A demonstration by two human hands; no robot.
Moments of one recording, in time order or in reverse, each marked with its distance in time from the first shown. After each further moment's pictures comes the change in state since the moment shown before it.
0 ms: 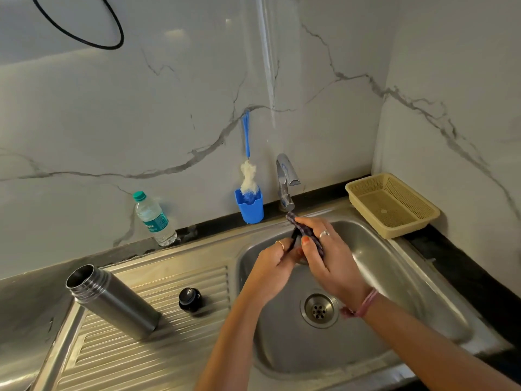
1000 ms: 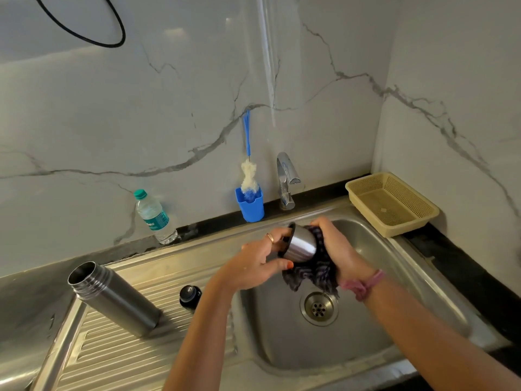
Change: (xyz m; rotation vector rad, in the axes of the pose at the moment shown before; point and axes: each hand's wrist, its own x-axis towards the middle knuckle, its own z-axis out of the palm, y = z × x) left_hand 0.002 -0.012 -0.047 0.171 -0.272 0.159; right_hand 0.024 -0.020 -0.011 0.863 -0.213 0.911
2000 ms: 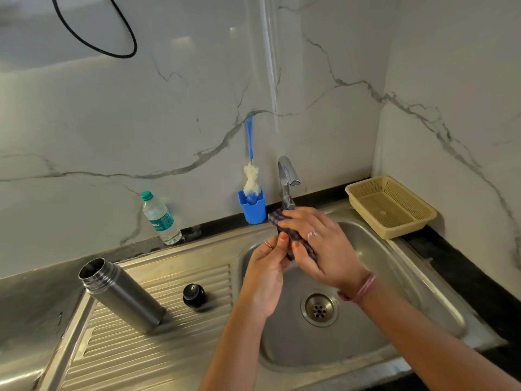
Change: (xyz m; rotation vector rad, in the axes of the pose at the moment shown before) left_hand -0.018 0.055 0.048 -1.143 0.442 -0.128; right_hand 0.001 0.013 -0.008 -1.178 0.127 -1.395
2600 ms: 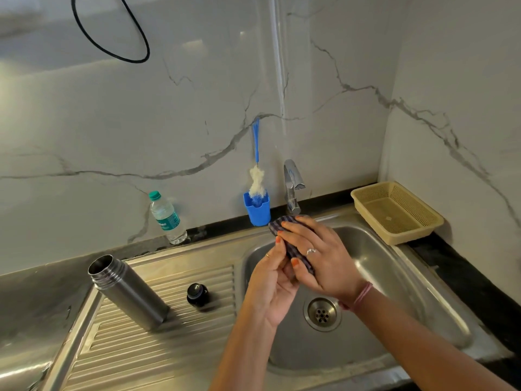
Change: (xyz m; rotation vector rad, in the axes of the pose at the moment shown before) left_hand -0.009 -0.003 0.007 -0.321 0.147 -0.163; right_hand -0.013 0.005 0.009 -0.080 -0.050 -0.078
